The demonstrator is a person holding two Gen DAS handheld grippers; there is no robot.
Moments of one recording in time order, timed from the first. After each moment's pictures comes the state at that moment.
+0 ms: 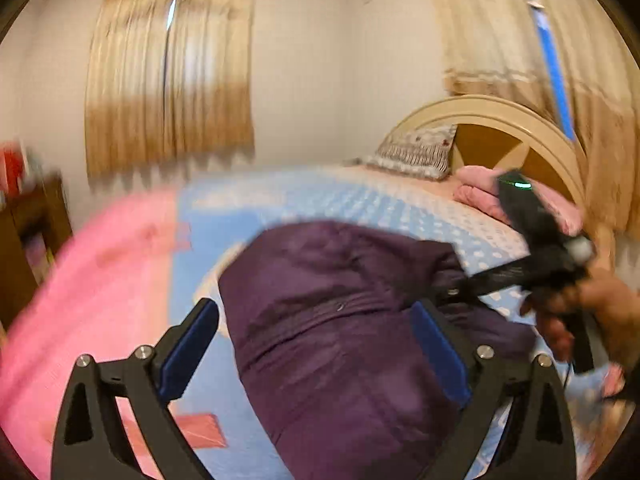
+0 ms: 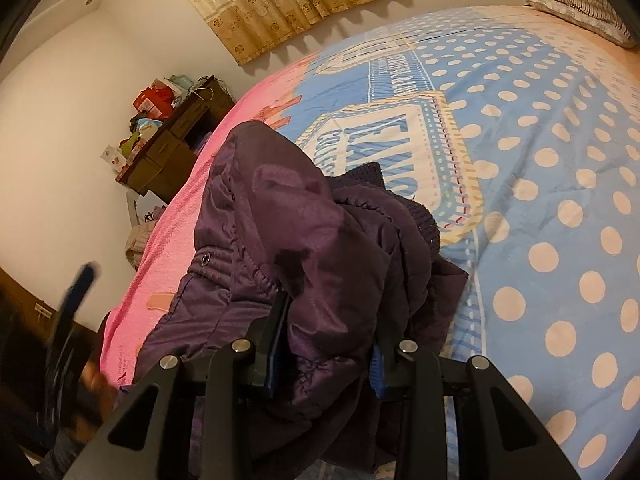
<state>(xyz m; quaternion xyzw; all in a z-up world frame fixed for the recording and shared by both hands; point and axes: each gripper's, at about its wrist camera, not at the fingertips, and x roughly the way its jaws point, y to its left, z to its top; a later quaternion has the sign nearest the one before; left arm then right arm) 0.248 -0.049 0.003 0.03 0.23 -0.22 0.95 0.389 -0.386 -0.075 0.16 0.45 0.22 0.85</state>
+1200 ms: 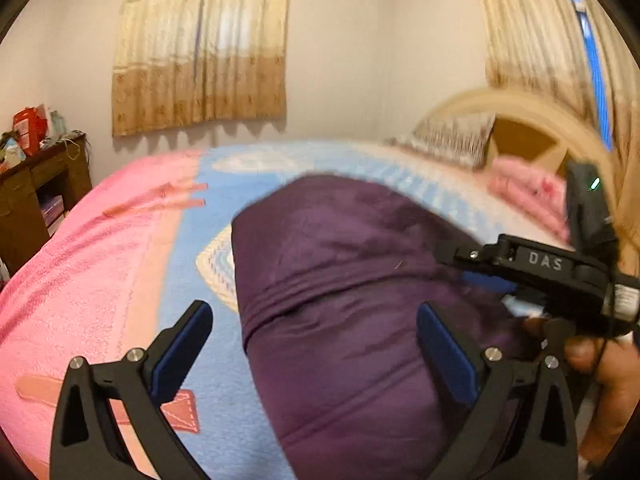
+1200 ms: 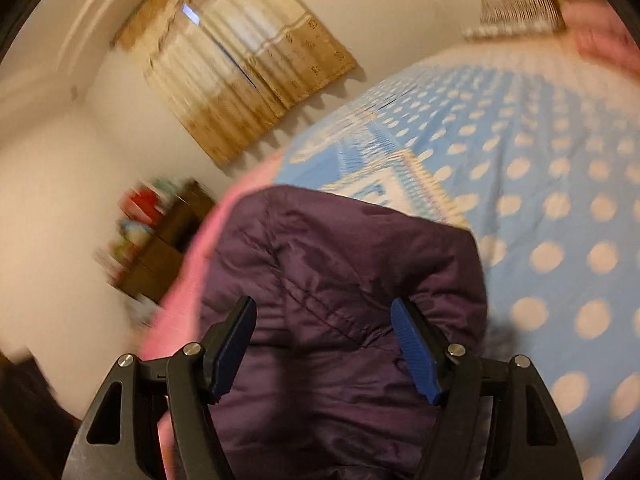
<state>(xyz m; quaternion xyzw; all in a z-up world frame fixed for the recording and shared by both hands) 0.254 -0.060 -0.037 0.02 0.27 -0.15 0.95 0.376 -0.366 -0.090 0.22 0.31 0.11 0.92</state>
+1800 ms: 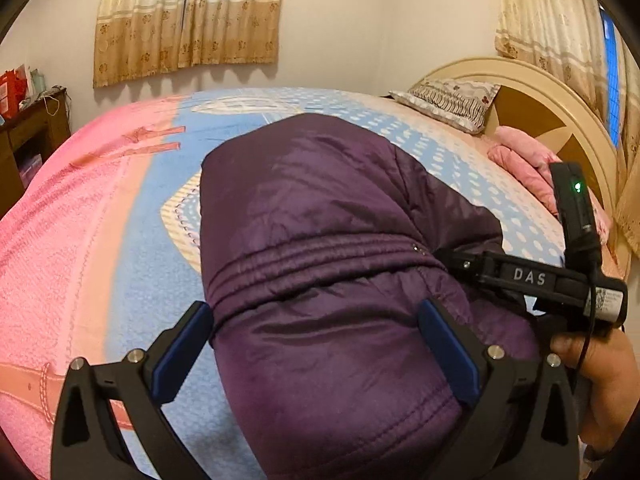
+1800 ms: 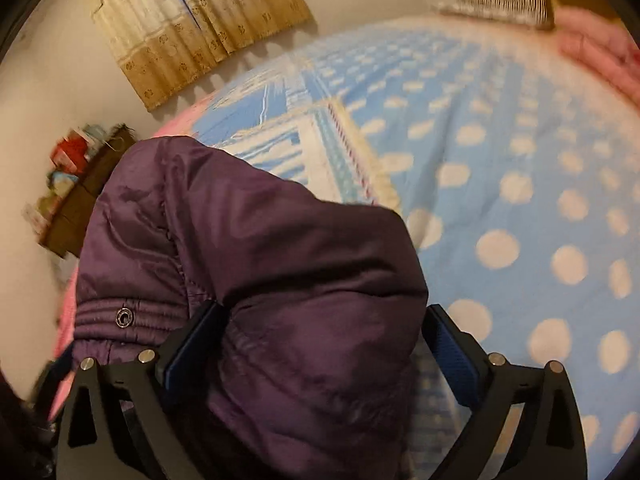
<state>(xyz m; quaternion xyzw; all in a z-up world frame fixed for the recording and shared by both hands) 0.282 -0.071 -0.063 0.00 0.35 -0.17 0.92 0.417 -0.404 -0.142 0.19 0.42 0.05 0.89</state>
